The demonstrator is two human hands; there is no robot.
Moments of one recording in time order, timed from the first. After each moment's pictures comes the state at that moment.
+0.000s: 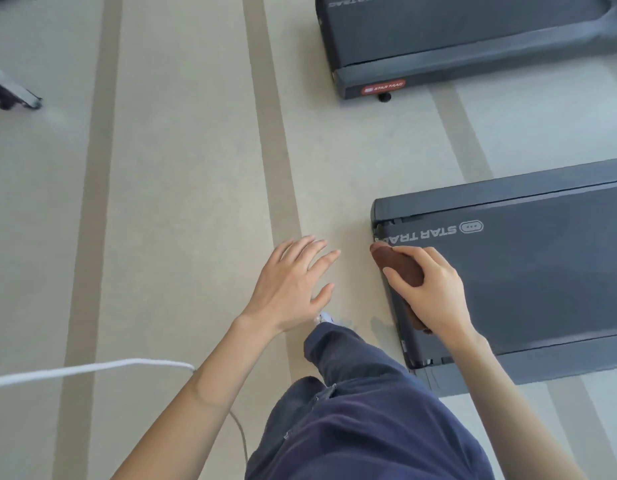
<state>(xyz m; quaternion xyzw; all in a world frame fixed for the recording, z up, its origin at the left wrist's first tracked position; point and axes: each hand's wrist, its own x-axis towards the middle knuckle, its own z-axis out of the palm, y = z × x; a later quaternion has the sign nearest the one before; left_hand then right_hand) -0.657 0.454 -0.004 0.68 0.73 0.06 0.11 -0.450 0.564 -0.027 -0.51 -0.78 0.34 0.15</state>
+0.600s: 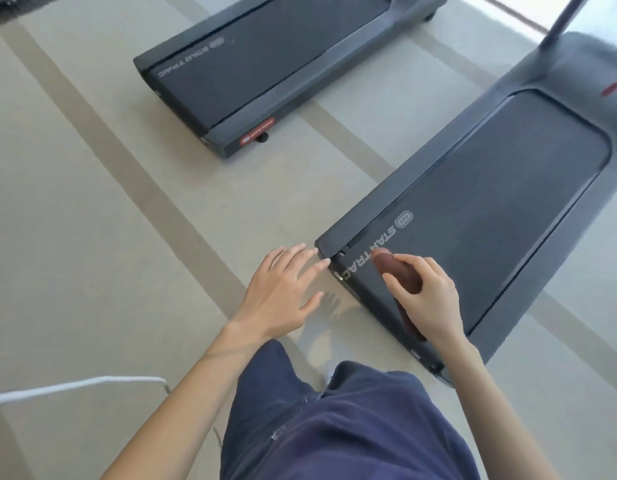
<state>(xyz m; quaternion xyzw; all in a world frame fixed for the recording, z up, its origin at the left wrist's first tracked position) -0.796 0.696 -0.022 0.87 0.48 0.04 0.12 -0.552 0.668 -0.033 -0.74 -0.57 0.25 0.25</state>
